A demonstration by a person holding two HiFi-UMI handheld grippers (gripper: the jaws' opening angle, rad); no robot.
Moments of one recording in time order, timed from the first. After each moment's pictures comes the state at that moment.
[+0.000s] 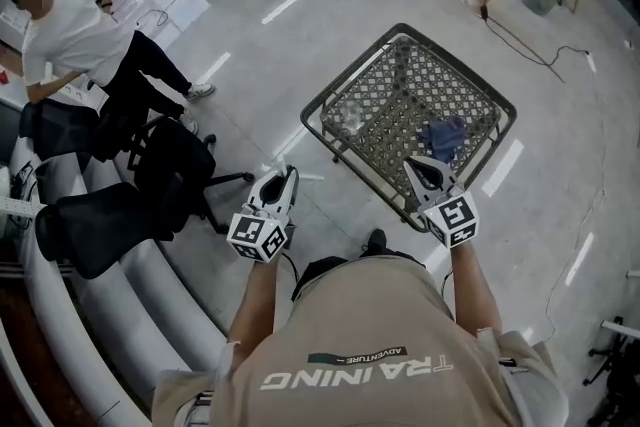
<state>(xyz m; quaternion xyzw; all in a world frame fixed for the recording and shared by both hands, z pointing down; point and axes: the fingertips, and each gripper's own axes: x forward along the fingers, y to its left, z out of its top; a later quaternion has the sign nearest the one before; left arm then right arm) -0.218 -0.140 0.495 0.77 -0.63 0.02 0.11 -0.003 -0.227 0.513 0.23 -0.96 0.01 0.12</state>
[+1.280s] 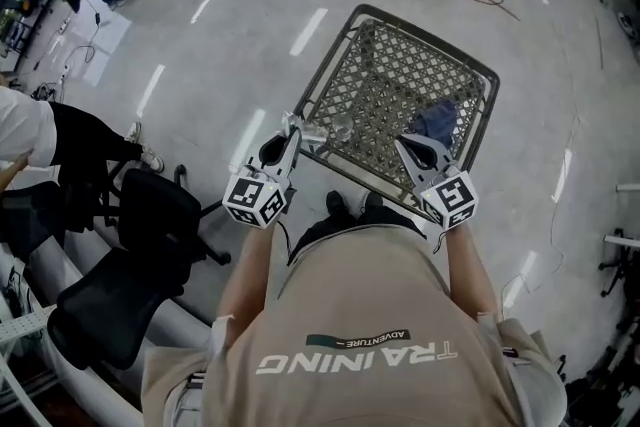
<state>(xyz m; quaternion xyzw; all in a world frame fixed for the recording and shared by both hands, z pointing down) -0.279 -0.343 0.506 0.87 -0.47 0.01 0.13 -0.082 -0.329 0.517 0.34 -0.93 0.05 0.12</state>
